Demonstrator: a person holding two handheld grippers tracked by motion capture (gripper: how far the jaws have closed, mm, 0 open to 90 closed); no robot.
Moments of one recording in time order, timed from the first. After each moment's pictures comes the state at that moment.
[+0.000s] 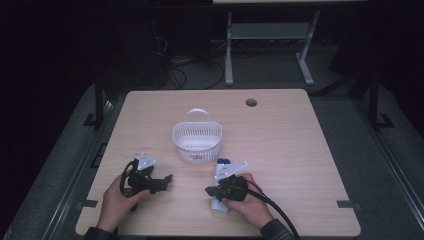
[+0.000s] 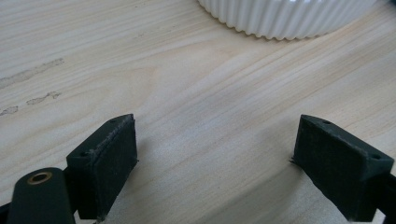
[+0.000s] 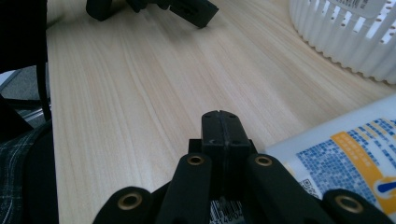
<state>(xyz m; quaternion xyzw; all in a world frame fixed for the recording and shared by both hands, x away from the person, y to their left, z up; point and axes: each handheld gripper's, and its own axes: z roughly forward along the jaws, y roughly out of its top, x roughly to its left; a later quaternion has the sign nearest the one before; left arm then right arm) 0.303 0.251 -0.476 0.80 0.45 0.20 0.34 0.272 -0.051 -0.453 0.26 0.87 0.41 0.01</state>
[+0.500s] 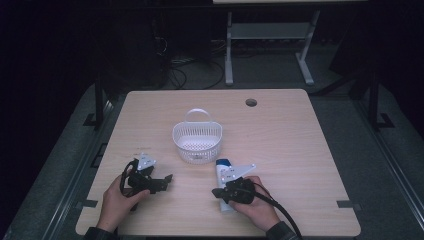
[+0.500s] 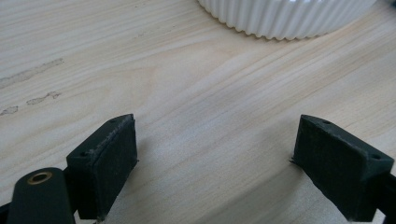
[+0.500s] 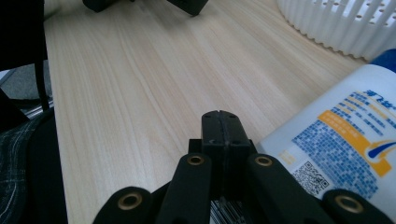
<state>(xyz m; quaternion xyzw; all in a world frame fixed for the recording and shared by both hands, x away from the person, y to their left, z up) 0.303 0.251 -0.476 0.80 0.45 0.20 0.34 0.264 -0.068 -0.452 0.27 0.87 0.41 0.02</state>
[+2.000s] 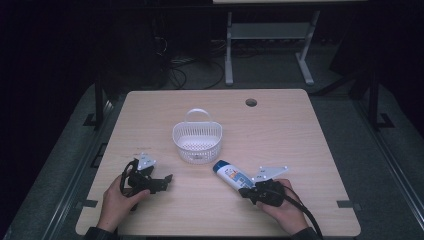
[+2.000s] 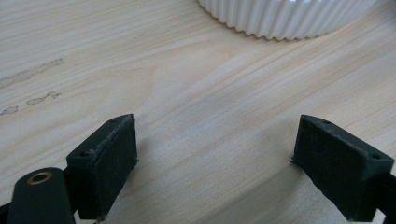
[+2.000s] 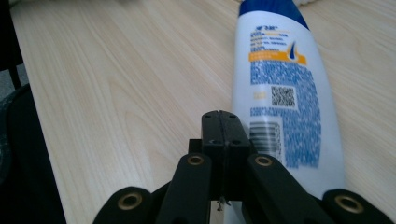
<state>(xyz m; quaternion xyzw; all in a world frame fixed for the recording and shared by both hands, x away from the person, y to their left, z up) 0.303 0.251 -0.476 0.80 0.45 0.20 0.34 0.253 -0.140 -0.448 0.33 0.86 0.40 0.04</state>
